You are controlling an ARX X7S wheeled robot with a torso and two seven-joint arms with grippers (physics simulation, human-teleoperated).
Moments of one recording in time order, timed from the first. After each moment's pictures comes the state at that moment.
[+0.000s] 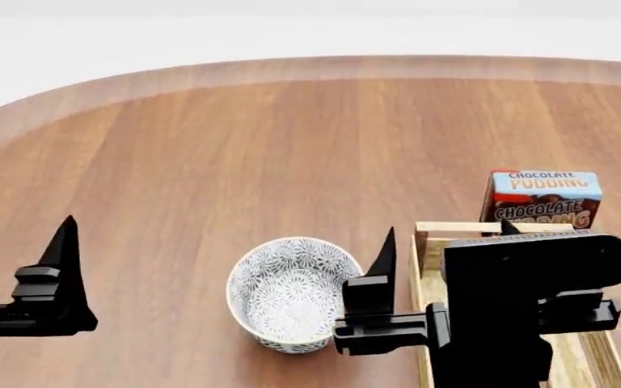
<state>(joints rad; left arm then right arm) -0.32 -0.27 -0.07 0.67 -0.64 -0.87 -0.31 0.44 0.24 -0.06 -0.76 0.30 1.17 0.21</state>
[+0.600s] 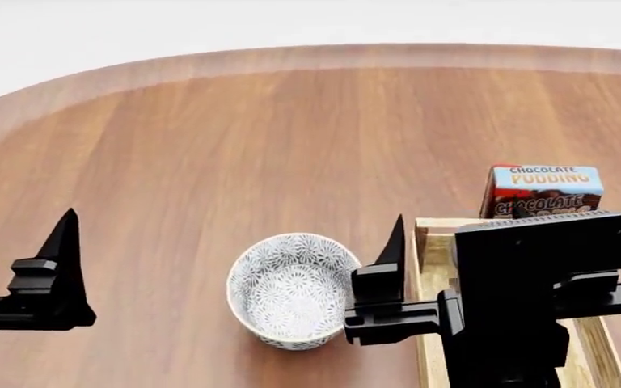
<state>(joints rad) -0.36 -0.28 -0.09 0.70 -0.71 -0.93 -0.33 0.49 0.27 -0.04 -0.78 0.33 1.22 0.20</state>
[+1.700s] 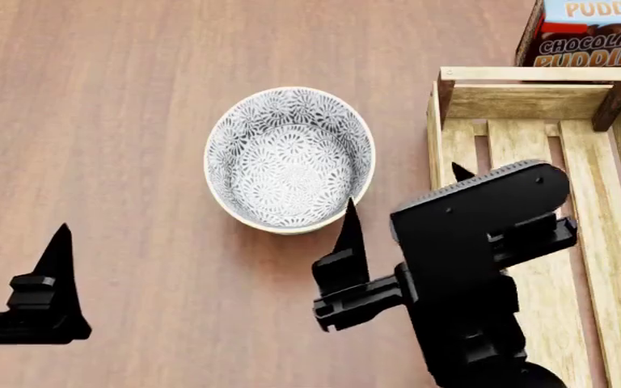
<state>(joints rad) -0.30 -0.31 -0.05 0.67 -0.65 -0.84 -0.33 0.58 0.38 -0.24 -0.59 0.29 1.00 0.08</state>
